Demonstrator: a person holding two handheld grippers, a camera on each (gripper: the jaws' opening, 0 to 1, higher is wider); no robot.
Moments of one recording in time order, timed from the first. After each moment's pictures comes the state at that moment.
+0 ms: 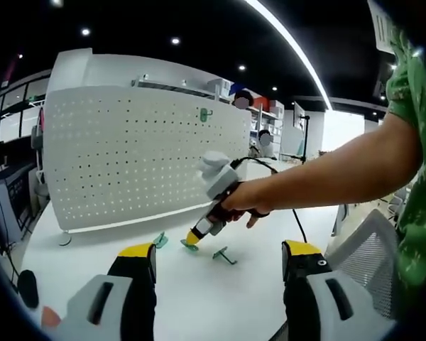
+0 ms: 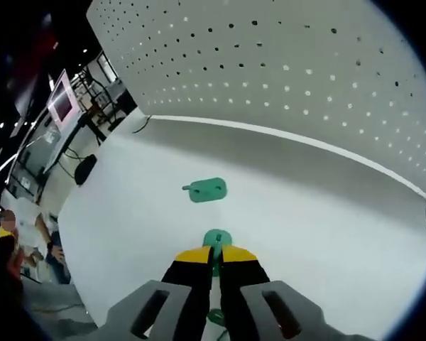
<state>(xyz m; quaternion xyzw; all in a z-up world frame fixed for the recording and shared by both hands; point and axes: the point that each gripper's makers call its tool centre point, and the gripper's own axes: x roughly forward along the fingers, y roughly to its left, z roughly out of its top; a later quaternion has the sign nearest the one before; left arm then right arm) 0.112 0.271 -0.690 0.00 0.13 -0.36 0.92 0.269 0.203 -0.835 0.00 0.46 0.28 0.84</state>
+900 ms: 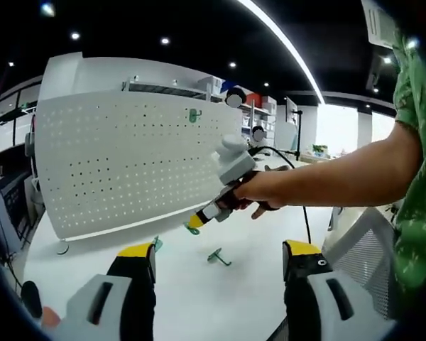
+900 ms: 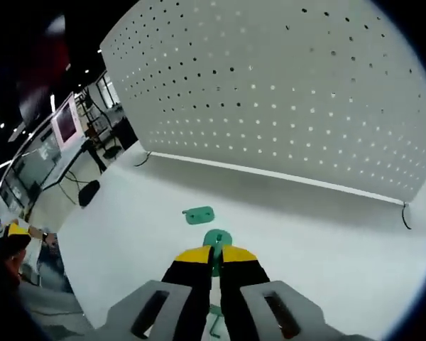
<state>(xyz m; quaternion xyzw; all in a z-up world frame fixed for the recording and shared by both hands) 0.107 0.260 -0.684 0.02 0.13 -0.38 0.92 0.269 0.179 -0.780 0.01 0.36 0.26 0.89</state>
